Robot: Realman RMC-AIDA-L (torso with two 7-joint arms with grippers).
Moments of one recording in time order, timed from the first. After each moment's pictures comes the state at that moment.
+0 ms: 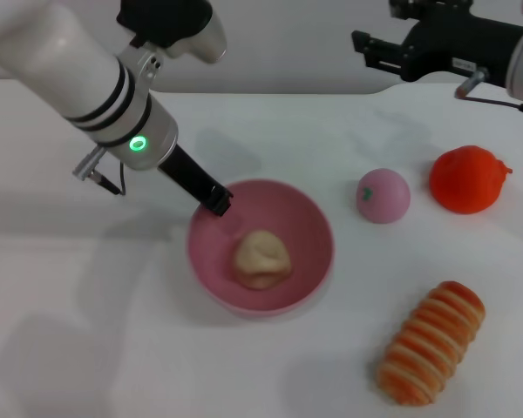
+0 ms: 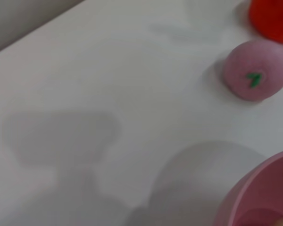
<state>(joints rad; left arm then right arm) -0.91 -2.06 1.38 0.88 2.53 1.32 -2.60 0.38 2.08 -1.37 -1.27 -1.78 -0.75 1.76</state>
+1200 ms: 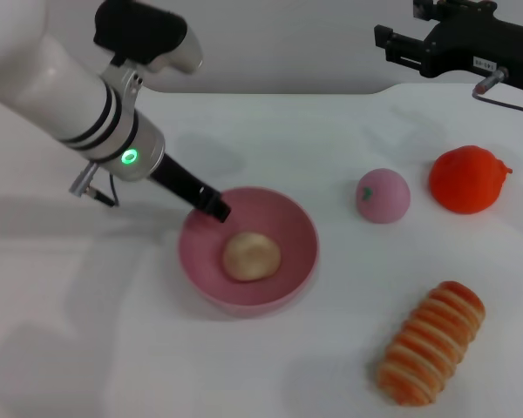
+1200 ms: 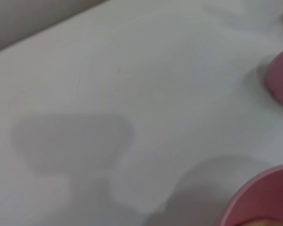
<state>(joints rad) -0.85 -2.06 1.41 0.87 2.52 1.22 -2.66 0.38 2.07 -1.33 -1.21 -1.71 -0.75 1.74</state>
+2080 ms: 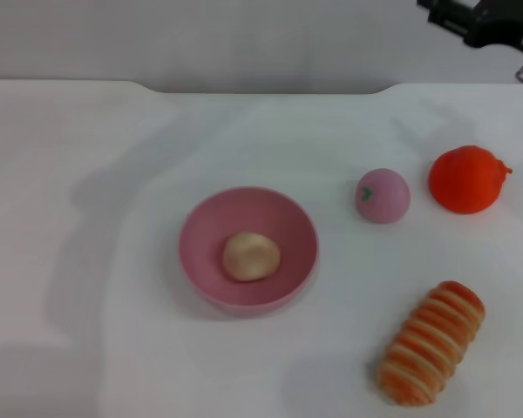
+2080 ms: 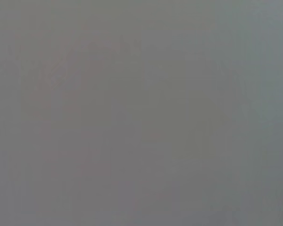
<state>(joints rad) -0.82 -2.06 1.15 1.05 1.84 0.79 -2.12 0.30 2.07 -1.27 -1.20 -1.42 -0.78 1.57</state>
